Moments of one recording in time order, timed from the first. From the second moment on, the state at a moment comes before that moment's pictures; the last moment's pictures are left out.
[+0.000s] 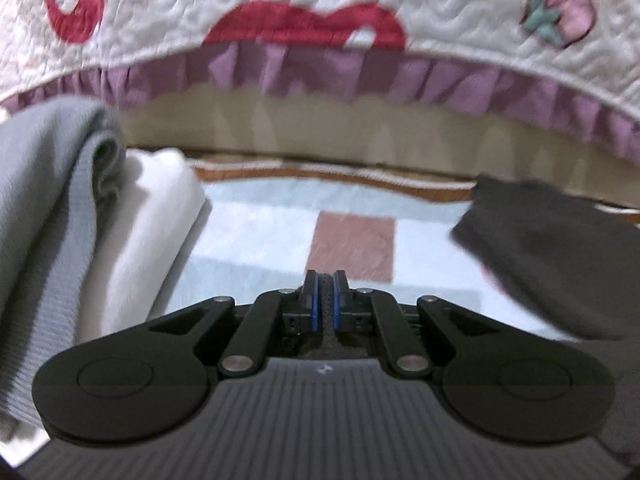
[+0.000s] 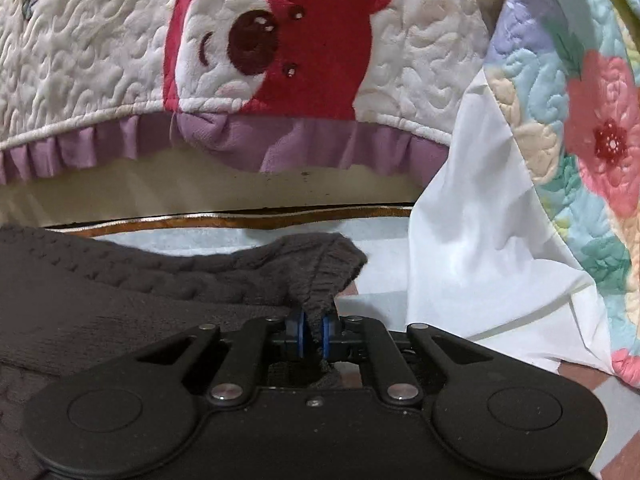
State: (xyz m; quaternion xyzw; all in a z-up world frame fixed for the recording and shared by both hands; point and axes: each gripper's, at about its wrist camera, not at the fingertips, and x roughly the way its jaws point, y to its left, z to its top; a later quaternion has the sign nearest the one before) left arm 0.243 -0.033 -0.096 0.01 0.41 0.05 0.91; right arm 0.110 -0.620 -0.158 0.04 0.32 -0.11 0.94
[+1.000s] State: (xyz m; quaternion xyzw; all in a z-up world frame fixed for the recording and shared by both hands) left arm 0.006 -0.216 -0.084 0.23 0.39 -0.29 0.84; right arm -0.056 -0.459 -0.101 0.02 0.38 0.18 0.91
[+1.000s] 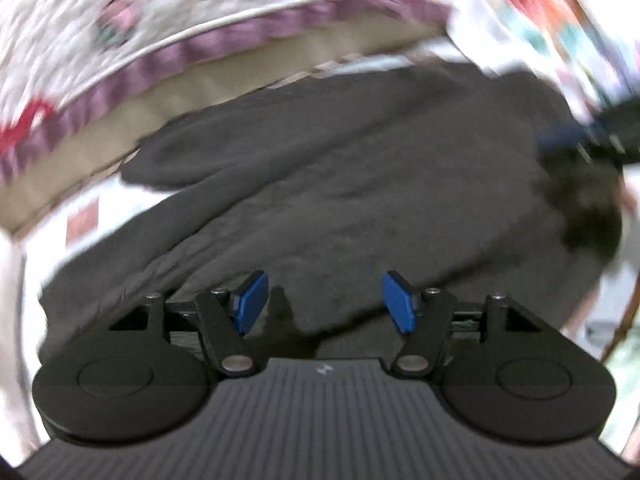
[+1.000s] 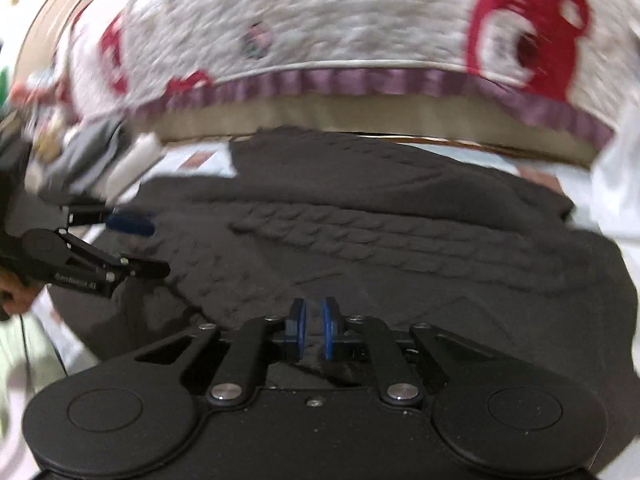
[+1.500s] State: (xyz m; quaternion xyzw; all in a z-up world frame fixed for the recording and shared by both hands) left arm 0.032 -0.228 -0.086 0.25 0.36 -0.21 0.88; right arm -0.035 -0.421 -0.124 -0.08 0.39 0.21 0.89
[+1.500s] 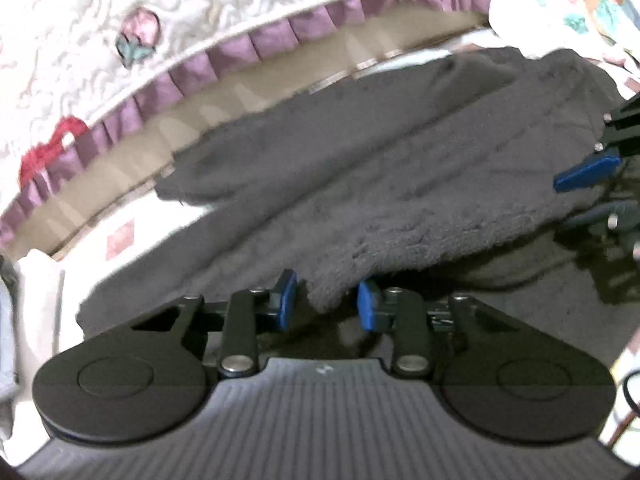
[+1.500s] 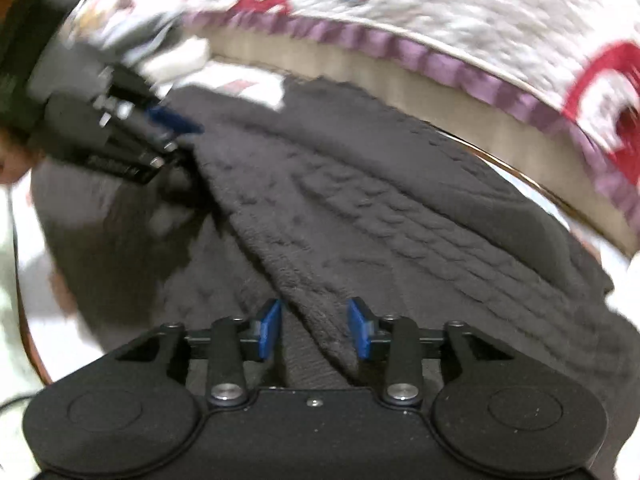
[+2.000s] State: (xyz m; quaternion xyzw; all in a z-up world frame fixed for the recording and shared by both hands) left arm 0.089 -0.218 -0.075 0.24 0.36 -0.13 0.89; right arm -0.002 -0.505 -0.153 0.11 0.44 0.09 0.88
